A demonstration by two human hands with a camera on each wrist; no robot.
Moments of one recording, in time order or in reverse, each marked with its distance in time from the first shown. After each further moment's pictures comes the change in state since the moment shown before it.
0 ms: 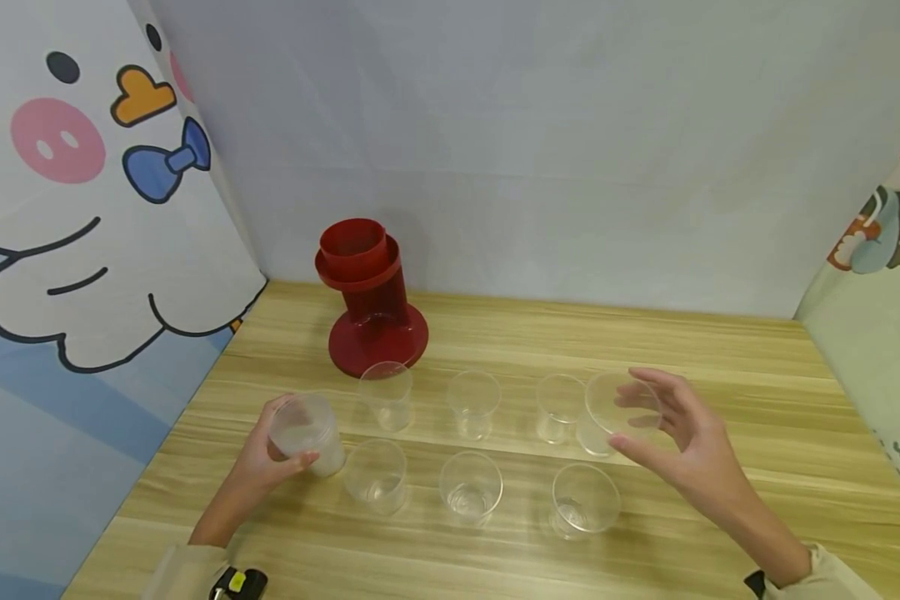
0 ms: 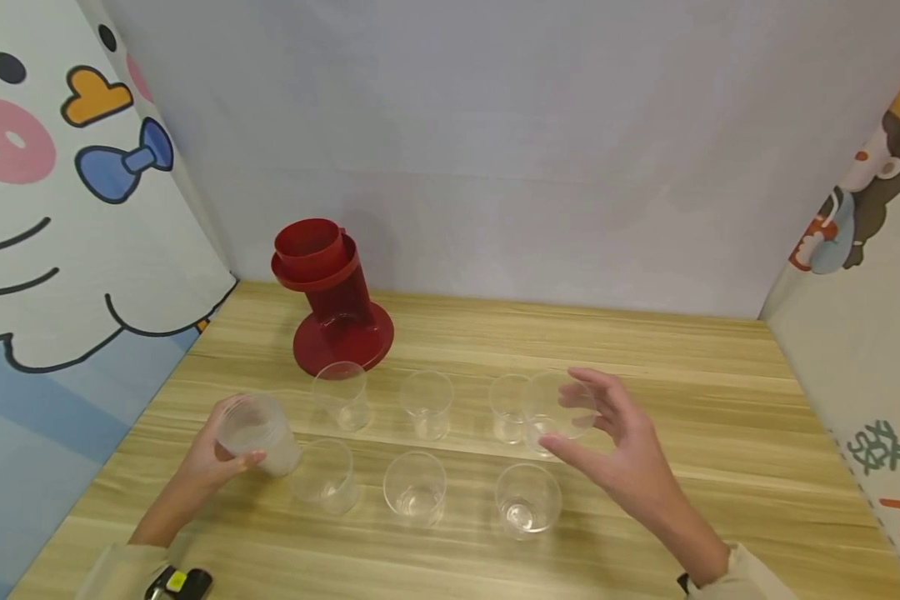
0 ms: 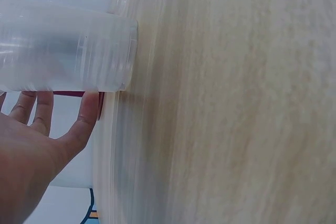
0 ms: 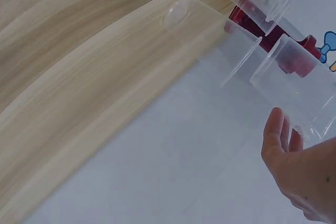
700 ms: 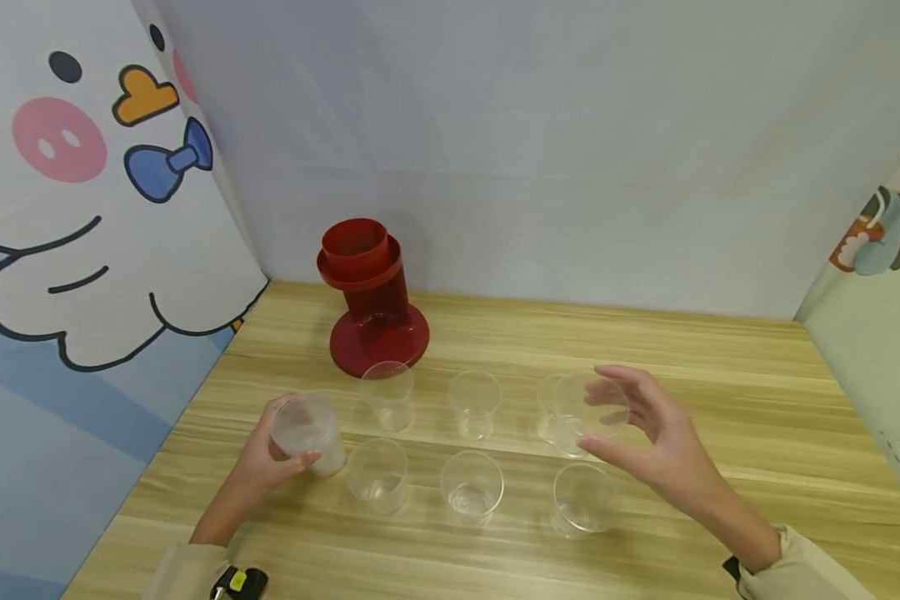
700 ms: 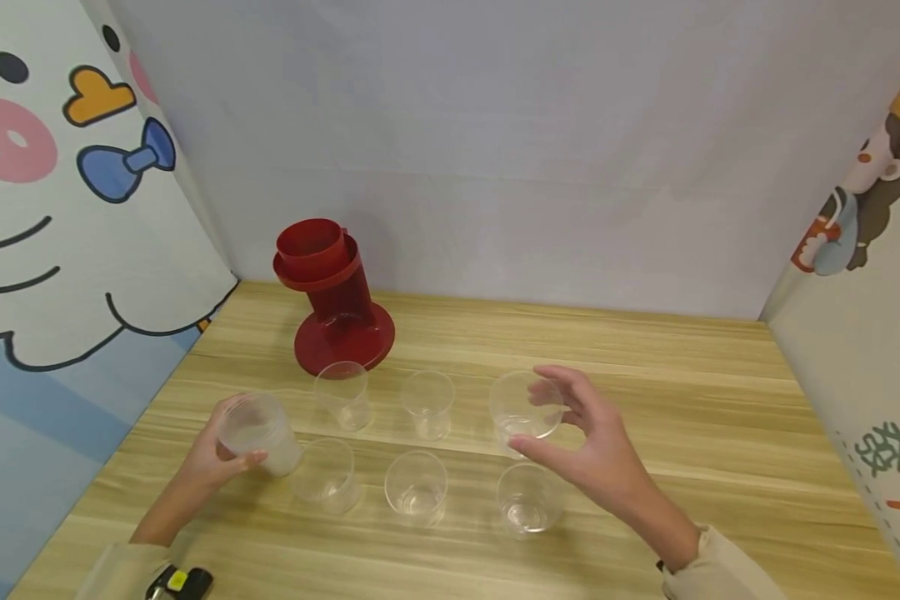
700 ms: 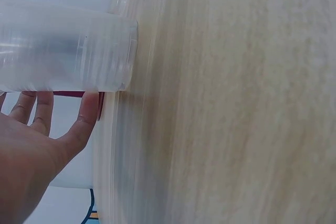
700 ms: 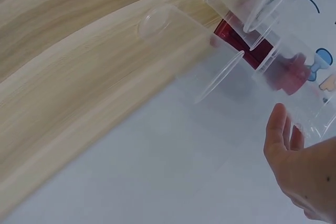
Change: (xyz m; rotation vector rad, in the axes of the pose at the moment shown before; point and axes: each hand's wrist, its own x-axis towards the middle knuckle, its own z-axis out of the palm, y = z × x) left_hand -0.001 0.003 0.000 -0.006 -0.010 0.005; right_hand 0.013 -0.003 0.019 -0.044 -0.080 0.011
